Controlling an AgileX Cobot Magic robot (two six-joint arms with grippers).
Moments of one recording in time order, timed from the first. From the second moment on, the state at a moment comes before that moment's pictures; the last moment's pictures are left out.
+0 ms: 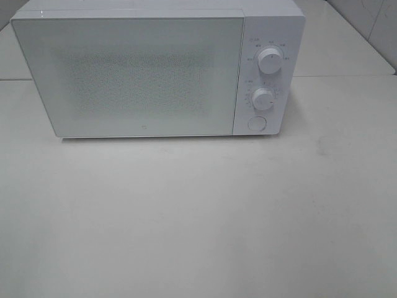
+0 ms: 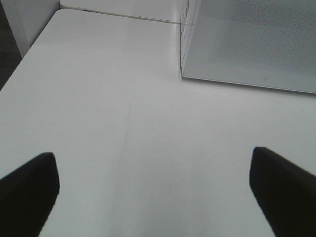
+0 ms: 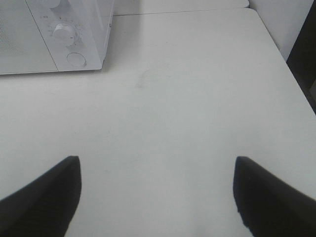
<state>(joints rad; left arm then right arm) 0.04 0.00 -0.50 0.01 1.04 -0.07 0.09 0.00 -0.52 -0.03 1.04 0.14</state>
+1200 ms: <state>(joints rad) 0.04 0.00 -0.50 0.01 1.04 -0.07 0.09 0.03 -0.56 -0.03 0.95 0.14</state>
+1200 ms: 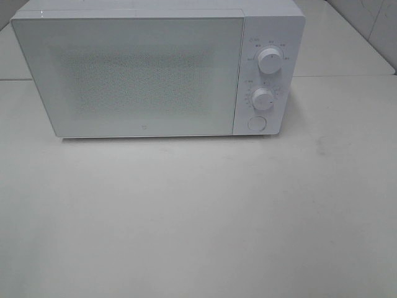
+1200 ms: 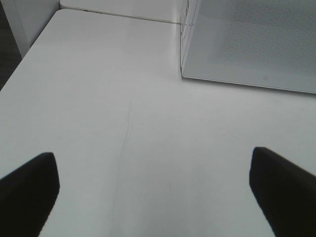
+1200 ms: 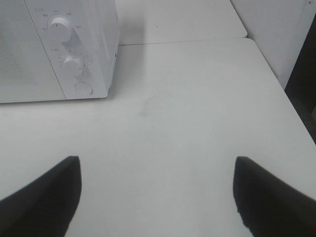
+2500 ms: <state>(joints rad) 0.04 0.00 -0.50 0.01 1.04 -0.07 0.09 0.92 -0.55 -0.03 -0.03 0.17</state>
